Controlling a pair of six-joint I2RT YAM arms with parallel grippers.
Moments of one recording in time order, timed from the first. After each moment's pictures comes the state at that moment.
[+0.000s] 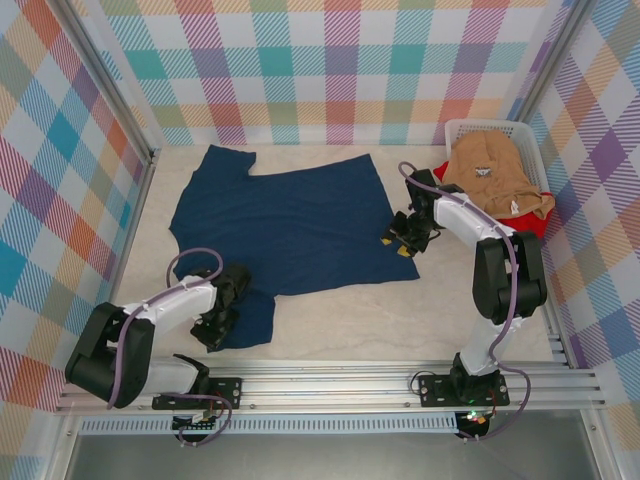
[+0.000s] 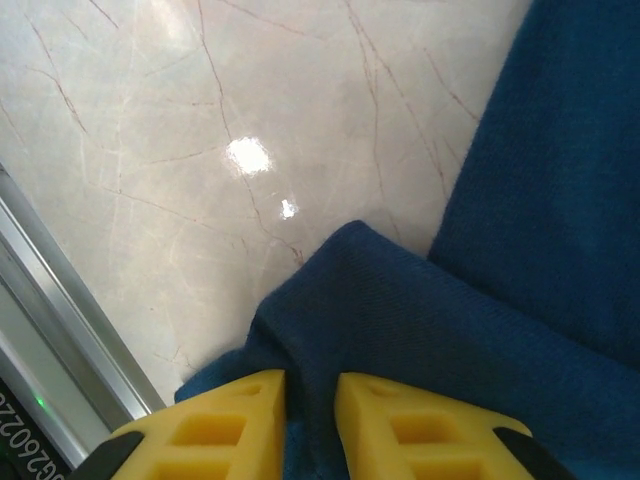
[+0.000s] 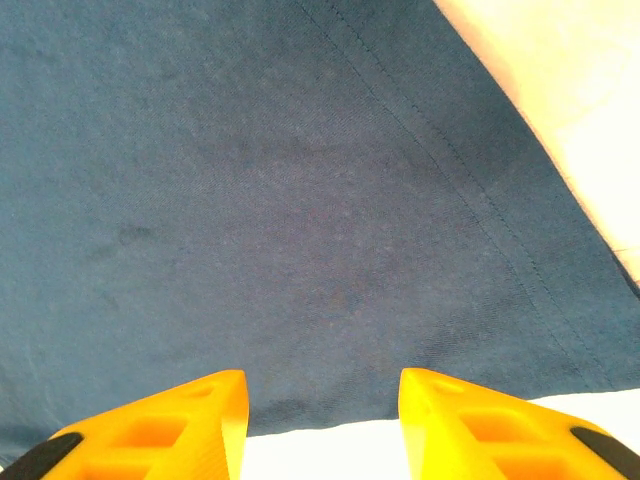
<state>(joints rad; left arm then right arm) -0.42 1.33 0.58 -1.01 -0.18 -1.46 0.25 1.79 1.31 -0.88 -0.30 0.74</state>
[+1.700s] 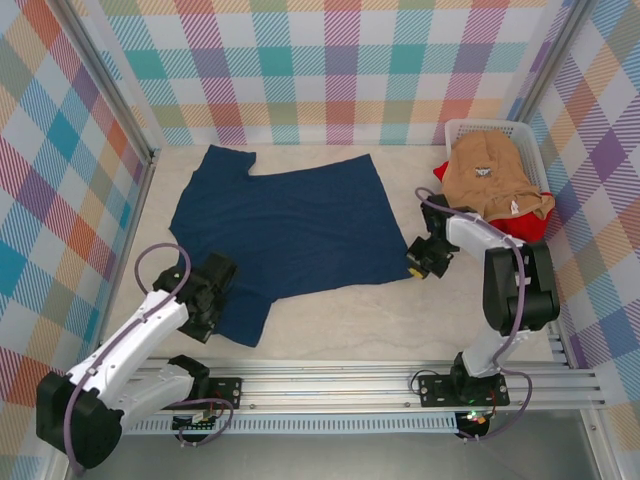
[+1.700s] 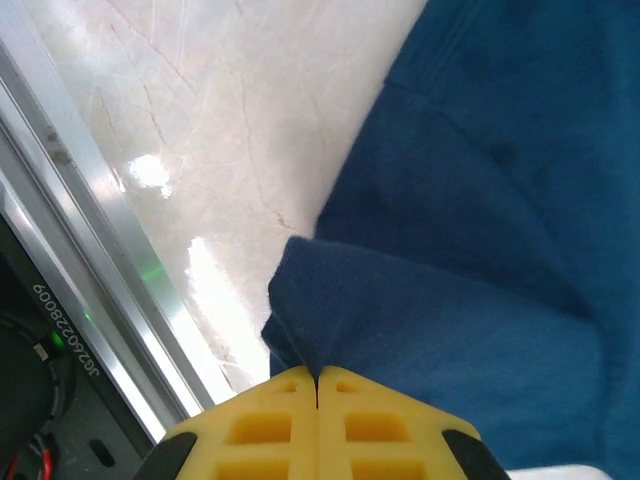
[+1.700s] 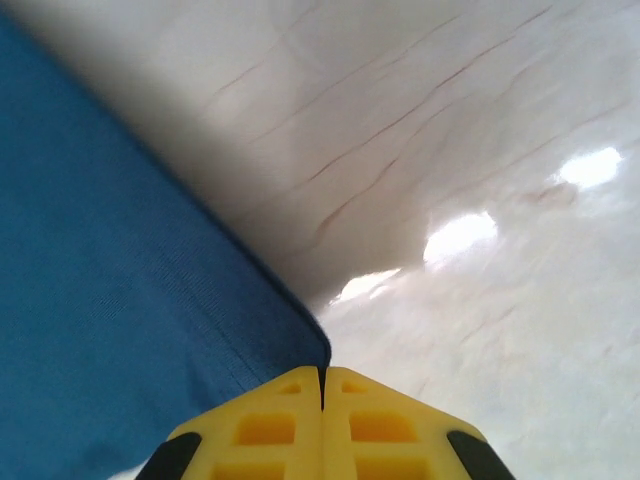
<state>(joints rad) -0.44 0.98 0.77 -1.29 -0.25 -1.60 0.21 1.67 1.08 -0.89 -0.17 0.80</state>
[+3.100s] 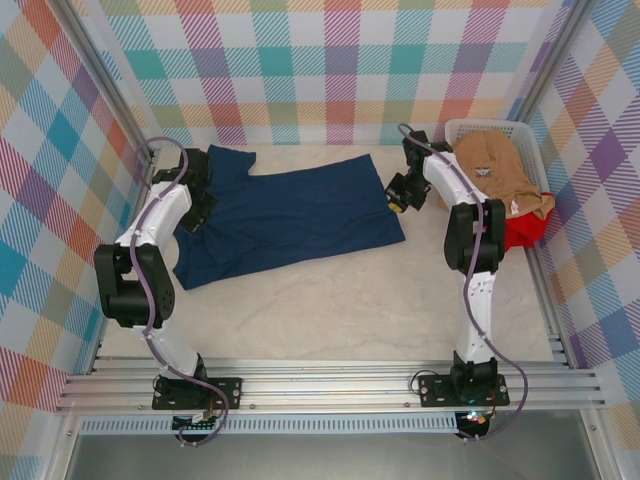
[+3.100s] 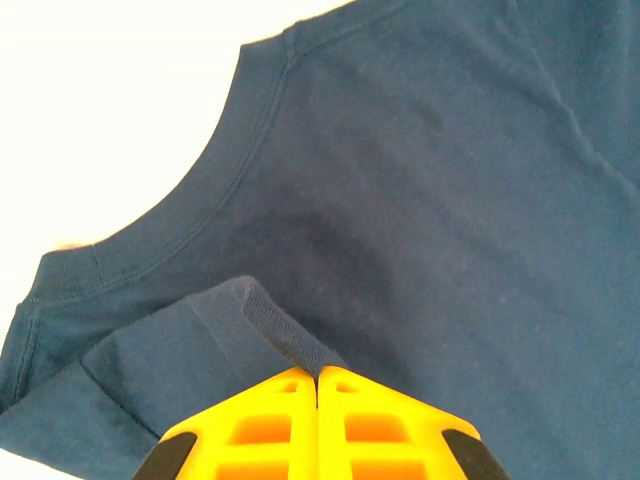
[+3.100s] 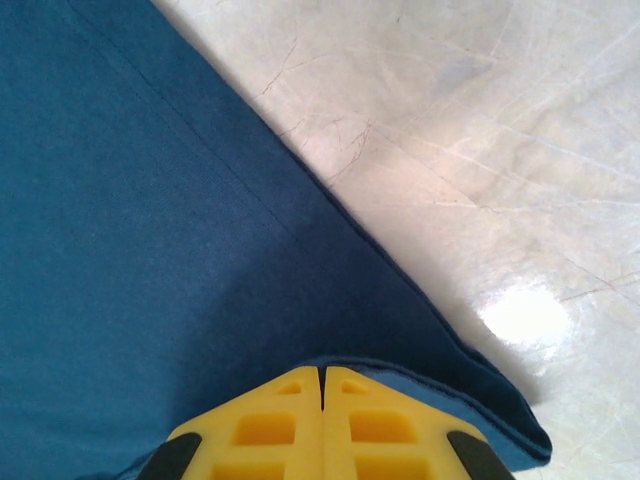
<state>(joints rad) -0.02 1.77 1.50 -0.95 -0.30 -1.03 0.18 2.30 2.06 -1.14 -0.22 0.73</state>
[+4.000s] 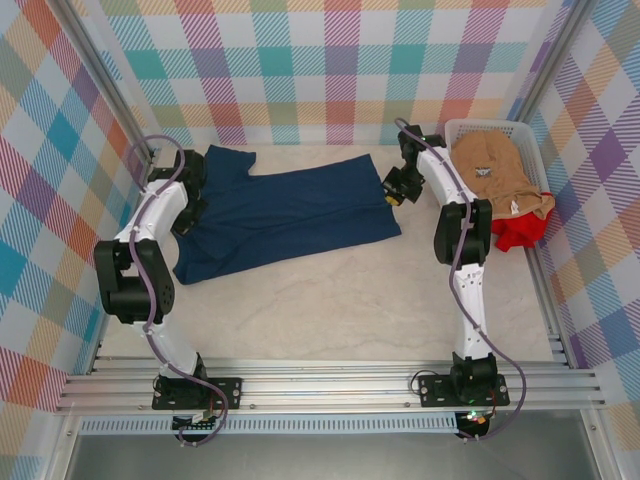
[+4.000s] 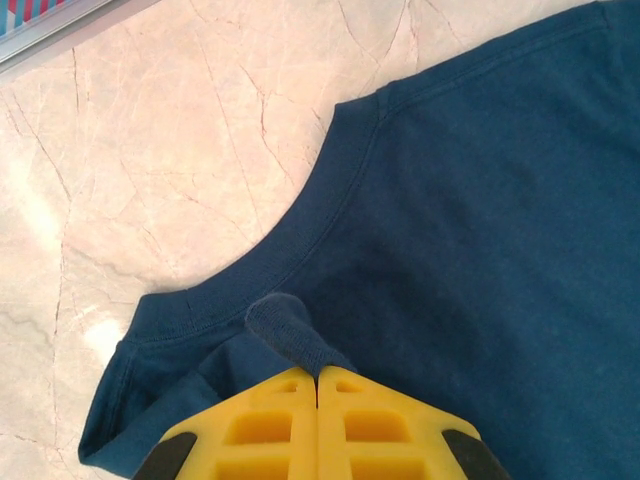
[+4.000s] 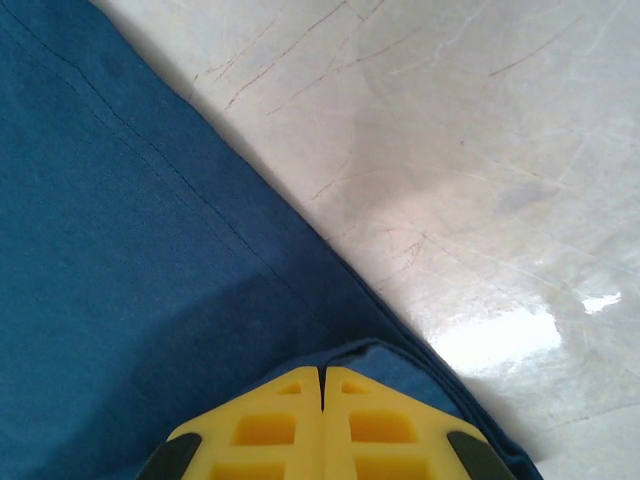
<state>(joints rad) 0.02 1.81 1.52 -1.02 -0.41 -1.02 0.18 2.50 2.36 -1.24 -0.21 0.73</state>
